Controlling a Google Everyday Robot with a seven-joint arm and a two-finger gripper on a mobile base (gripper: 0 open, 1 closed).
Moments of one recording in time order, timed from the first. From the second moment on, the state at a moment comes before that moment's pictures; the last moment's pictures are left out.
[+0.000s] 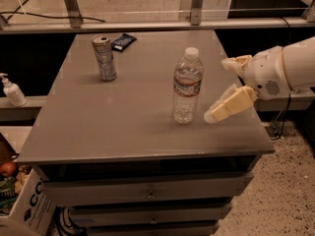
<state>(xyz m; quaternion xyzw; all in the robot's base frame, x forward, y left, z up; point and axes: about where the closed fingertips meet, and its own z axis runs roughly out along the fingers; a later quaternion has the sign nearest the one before) 0.514 -0.141 0.905 -0.51 0.74 0.20 0.40</state>
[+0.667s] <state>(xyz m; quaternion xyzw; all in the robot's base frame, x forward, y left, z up) 0.533 -0.100 0.906 -0.47 0.69 0.30 0.46</state>
